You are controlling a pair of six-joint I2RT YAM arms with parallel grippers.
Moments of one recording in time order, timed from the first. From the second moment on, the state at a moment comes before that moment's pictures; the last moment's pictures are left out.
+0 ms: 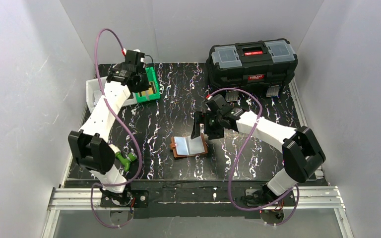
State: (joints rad) left arm -0.26 1.65 1.70 -0.91 -0.26 -0.39; right arm 0.73 1.57 1.10 -0.52 -0.24 0.67
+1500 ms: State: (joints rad) left arm 0.11 2.42 2.32 -0.98 -0.91 -0.06; right arm 0.73 1.55 1.10 -0.70 -0.19 0.65
